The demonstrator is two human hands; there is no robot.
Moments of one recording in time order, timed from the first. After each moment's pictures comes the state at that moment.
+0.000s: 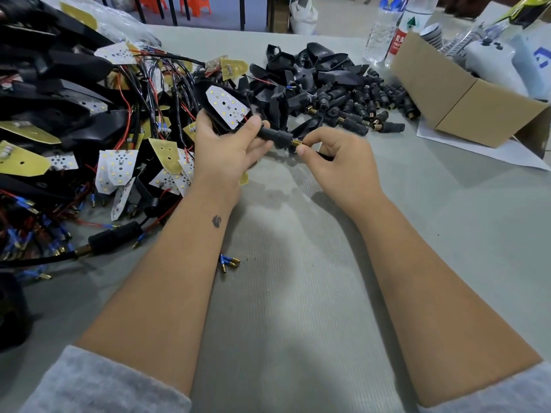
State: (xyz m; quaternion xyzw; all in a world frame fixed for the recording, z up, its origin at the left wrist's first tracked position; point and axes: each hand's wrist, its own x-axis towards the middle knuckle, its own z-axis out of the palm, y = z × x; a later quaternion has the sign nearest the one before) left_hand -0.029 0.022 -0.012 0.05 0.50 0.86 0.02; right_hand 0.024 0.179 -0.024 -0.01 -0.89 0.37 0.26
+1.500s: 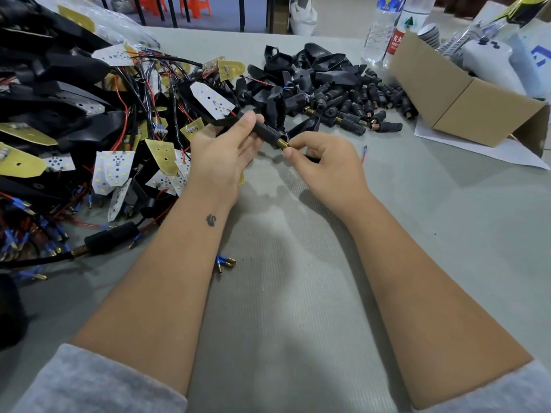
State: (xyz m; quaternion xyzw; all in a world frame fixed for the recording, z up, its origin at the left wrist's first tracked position) left_hand -0.034 0.023 -0.016 0.03 0.50 0.87 0.04; right_hand 0.022 0.170 -0.024 0.00 -0.90 0.39 0.22
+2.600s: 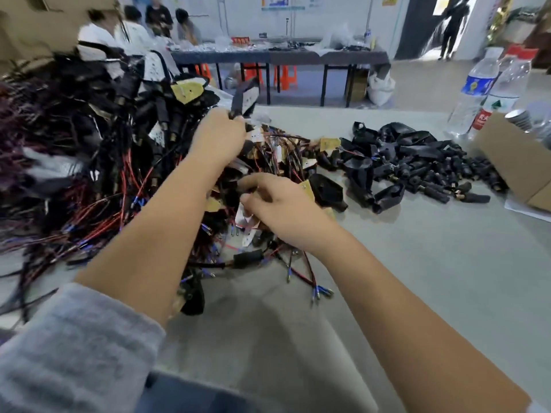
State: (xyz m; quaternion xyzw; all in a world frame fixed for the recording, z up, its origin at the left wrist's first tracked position) left_hand -0.053 -0.129 0.112 -0.02 0.89 0.43 -0.16; right_hand 0.030 -0.005 0.053 0.21 -0.86 0.46 0.04
